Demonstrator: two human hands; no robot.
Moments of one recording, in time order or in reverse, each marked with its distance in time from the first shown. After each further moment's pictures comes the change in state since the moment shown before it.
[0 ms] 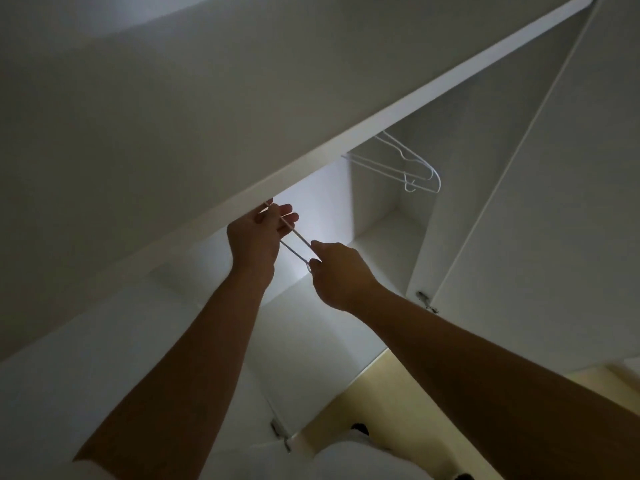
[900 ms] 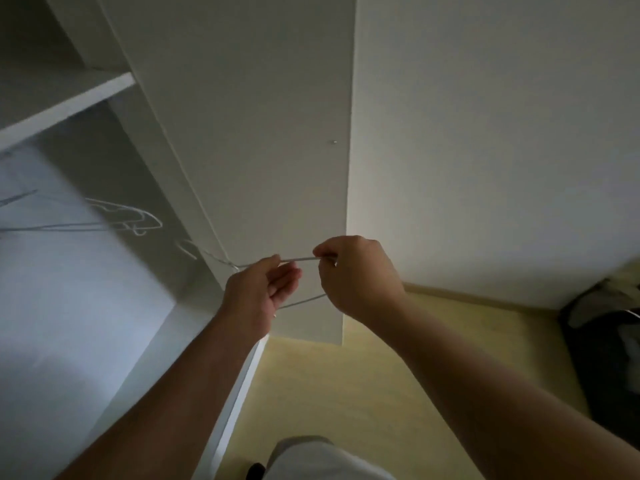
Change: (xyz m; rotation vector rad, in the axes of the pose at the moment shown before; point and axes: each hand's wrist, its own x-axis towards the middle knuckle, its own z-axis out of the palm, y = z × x) left_hand -0.366 -0.060 0.236 -0.102 -0.716 -0.602; right_hand -0.370 0.224 -0.145 0.132 0.708 0.532
